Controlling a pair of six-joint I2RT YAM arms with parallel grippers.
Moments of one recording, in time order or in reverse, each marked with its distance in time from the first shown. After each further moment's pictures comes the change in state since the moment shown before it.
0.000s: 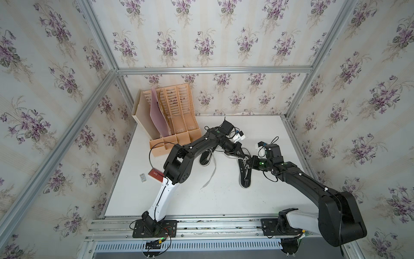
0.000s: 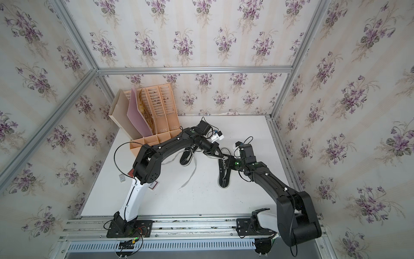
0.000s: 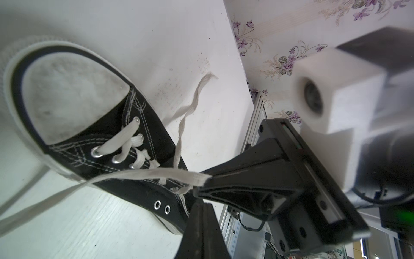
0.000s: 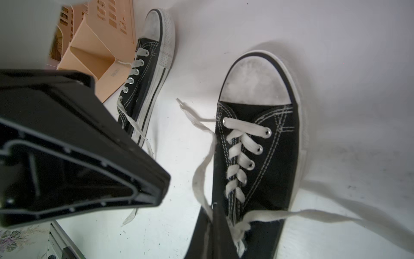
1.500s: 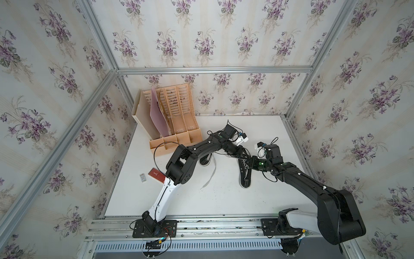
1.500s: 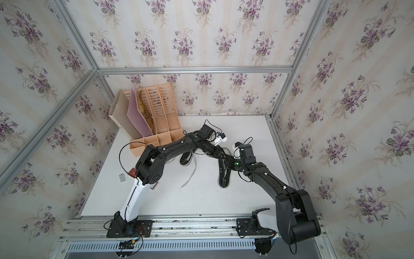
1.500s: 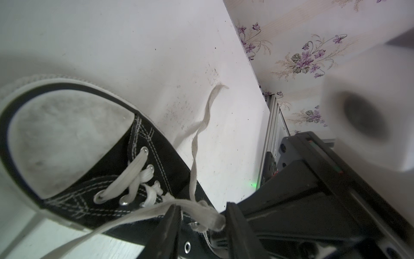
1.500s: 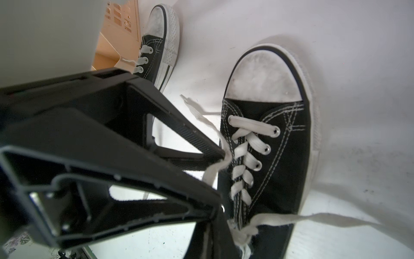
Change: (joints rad) left arm -0.044 0.030 -0.057 0.167 -0.061 0.042; right arm -0.001 0.014 -0.012 0.045 -0.035 0.019
